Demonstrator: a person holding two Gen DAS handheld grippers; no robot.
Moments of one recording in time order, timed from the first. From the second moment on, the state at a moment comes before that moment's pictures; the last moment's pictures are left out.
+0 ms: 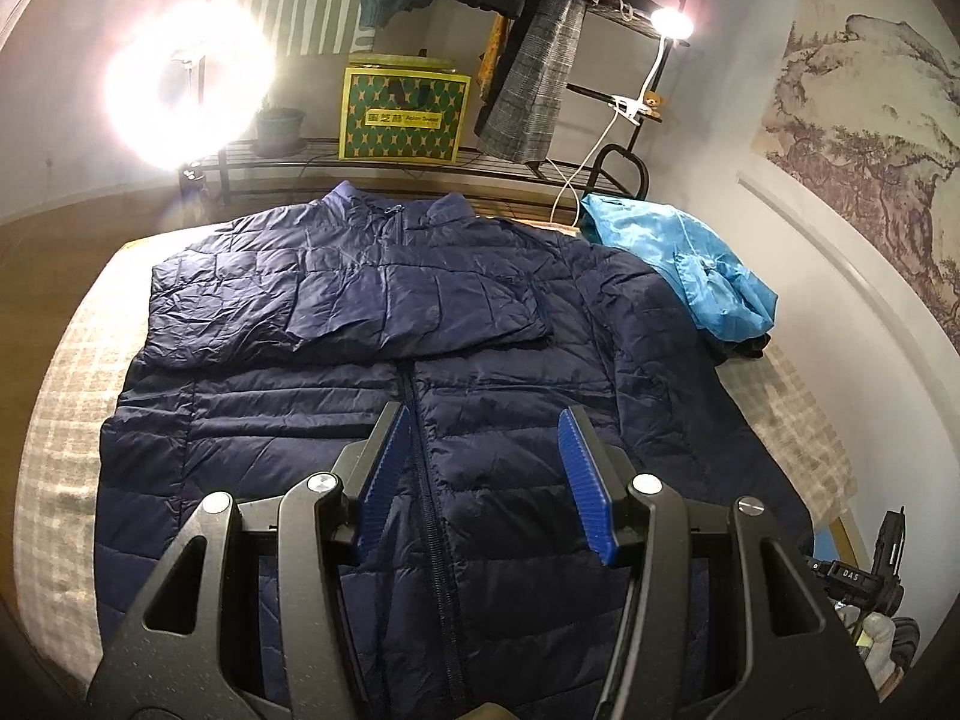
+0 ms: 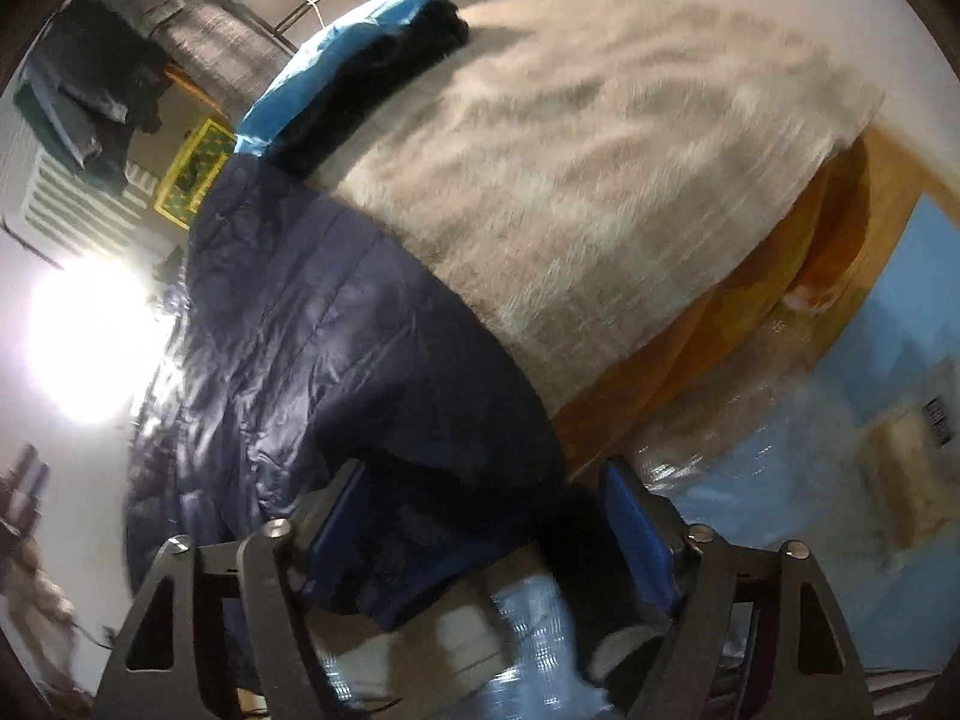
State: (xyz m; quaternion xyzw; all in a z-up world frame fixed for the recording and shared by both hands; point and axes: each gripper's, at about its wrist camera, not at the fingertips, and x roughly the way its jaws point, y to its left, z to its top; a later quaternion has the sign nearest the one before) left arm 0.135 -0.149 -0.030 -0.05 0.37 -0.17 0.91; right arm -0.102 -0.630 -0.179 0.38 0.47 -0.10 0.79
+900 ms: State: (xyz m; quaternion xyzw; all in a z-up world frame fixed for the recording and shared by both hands) left arm 0.154 -0.098 -0.028 -0.15 0.39 -0.17 0.89; right arm 0.035 -0.504 -0.017 0.26 0.41 0.11 0.87
